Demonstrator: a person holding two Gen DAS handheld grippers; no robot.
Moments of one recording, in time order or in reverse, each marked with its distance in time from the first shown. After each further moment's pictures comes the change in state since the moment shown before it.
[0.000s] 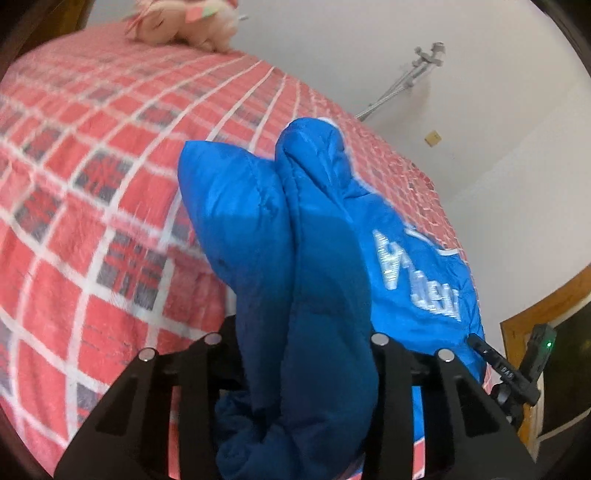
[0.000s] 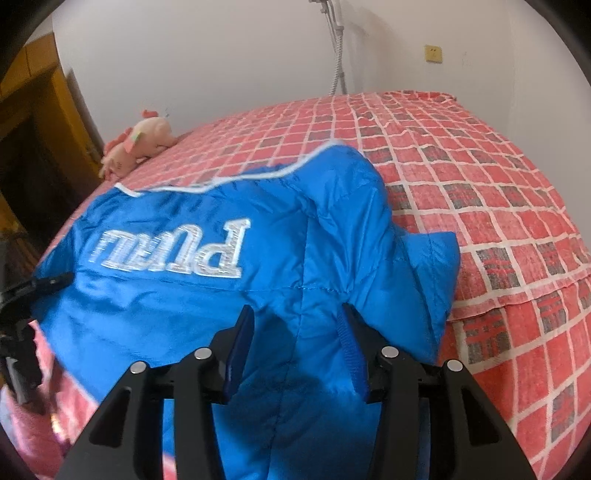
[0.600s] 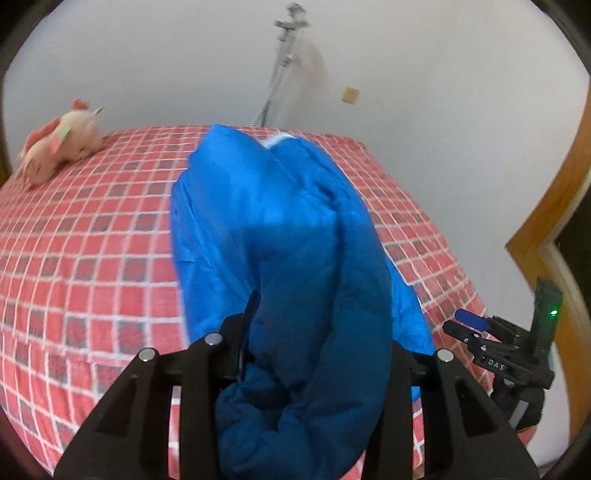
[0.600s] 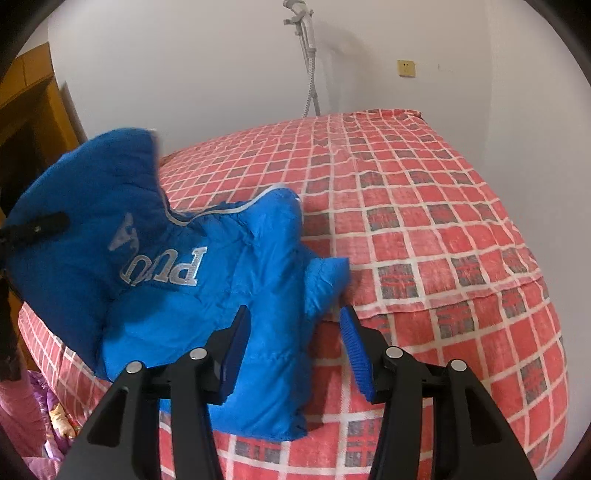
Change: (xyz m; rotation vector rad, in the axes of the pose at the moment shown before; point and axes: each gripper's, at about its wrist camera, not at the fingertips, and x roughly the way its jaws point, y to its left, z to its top) left arm 0.018 -0.242 -0.006 0.440 0.021 0.047; right arm -0.062 -0.056 0.004 0.004 -0.031 -0.081
